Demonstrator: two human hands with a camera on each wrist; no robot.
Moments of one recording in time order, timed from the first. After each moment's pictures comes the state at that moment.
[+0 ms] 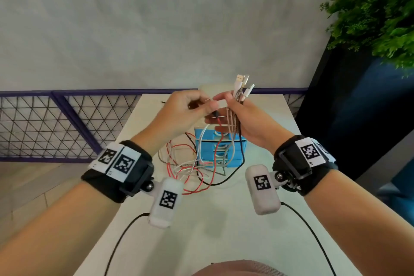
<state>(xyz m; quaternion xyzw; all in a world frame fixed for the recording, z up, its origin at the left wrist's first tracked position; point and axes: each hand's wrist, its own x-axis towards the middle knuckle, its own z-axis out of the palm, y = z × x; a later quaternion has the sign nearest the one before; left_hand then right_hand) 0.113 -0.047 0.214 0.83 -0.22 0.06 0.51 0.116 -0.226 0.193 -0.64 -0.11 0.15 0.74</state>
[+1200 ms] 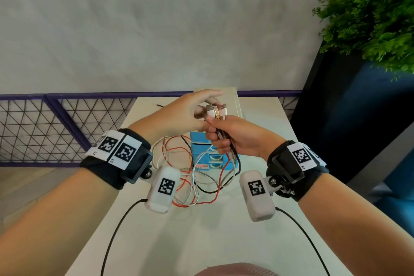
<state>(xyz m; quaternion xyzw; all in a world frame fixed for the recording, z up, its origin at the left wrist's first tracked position) 0.132 -0.050 0.219 0.85 -0.29 -0.10 0.44 0.108 -0.223 0.190 -0.63 -0.11 0.32 0.70</state>
